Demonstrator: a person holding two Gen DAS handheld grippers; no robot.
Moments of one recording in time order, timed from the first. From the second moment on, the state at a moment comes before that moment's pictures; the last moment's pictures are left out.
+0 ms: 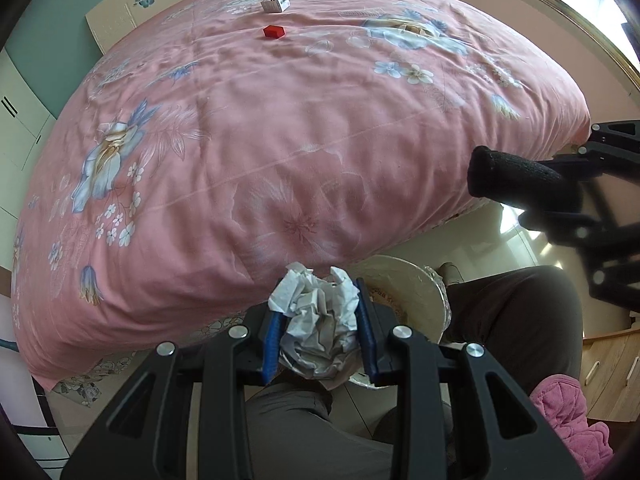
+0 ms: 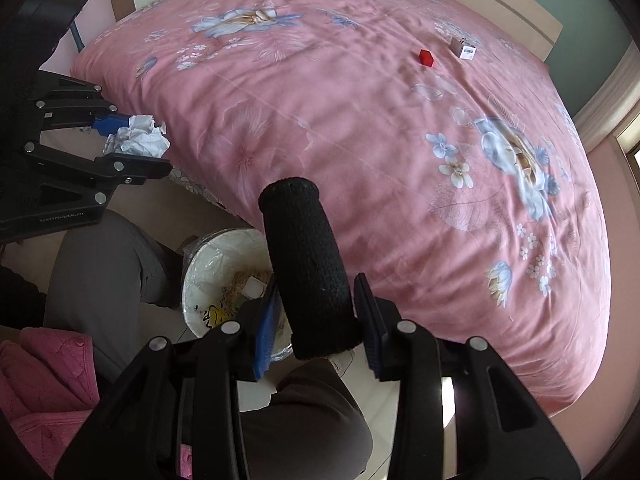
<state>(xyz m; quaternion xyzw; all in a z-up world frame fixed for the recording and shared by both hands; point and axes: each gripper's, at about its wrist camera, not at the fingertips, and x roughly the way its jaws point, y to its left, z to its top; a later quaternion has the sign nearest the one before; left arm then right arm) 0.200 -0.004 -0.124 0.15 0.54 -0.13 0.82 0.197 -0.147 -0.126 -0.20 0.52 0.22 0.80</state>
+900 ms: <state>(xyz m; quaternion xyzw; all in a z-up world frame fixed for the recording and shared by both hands) 0.209 -0.003 -0.310 0.11 0.67 -0.14 0.72 0.202 -0.115 -0.332 -0.13 0.67 0.25 0.69</state>
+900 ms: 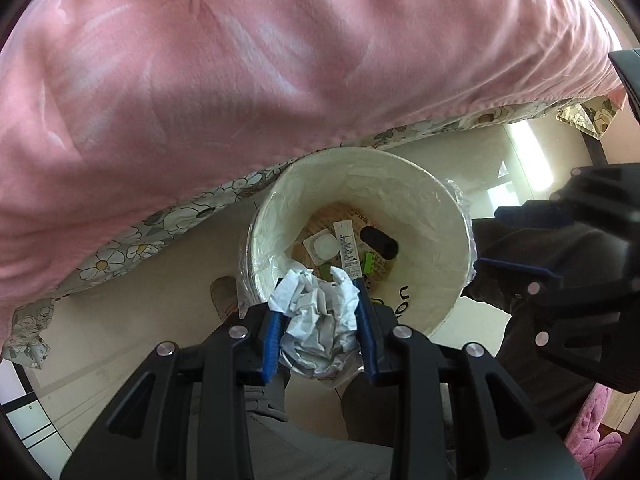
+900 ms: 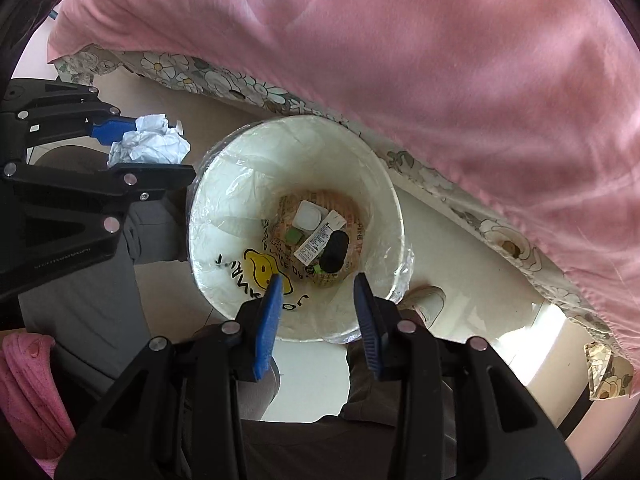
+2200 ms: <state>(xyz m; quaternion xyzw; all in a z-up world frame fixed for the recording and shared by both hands) 0.219 -0.008 -0.367 0.07 0.72 -0.11 0.68 0.208 -0.119 -0.376 -0.07 0.71 0.22 0.67</state>
